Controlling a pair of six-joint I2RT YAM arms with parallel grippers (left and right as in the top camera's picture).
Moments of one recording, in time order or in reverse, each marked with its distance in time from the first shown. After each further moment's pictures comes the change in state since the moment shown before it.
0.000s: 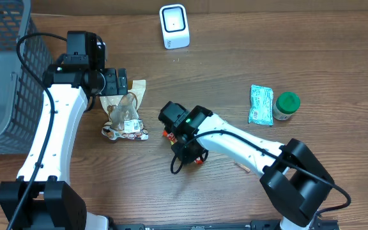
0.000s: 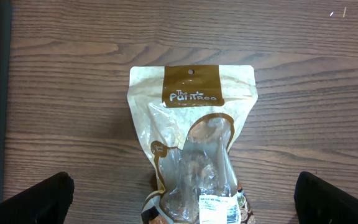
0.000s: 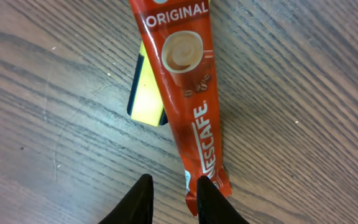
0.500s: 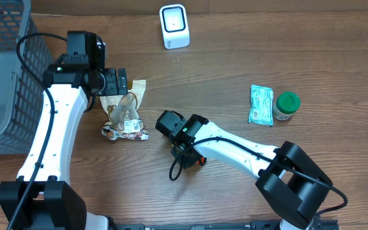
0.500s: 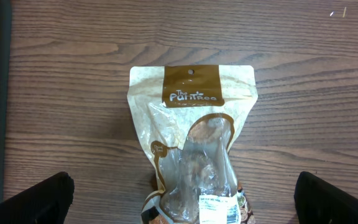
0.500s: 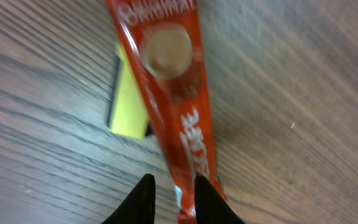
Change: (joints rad) left arm 0.000 0.000 0.000 0.000 0.000 0.000; right arm 0.034 0.000 -0.064 0.074 0.084 0.053
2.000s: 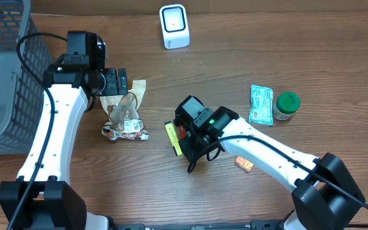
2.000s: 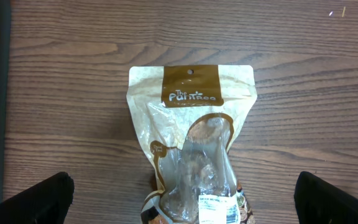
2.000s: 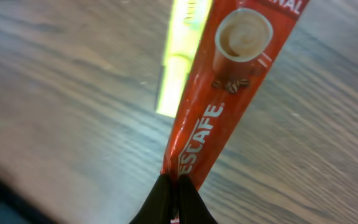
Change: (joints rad) left arm -0.002 0.000 0.000 0.000 0.000 0.000; right arm -0.127 -0.177 -0.068 0.054 -0.267 -0.030
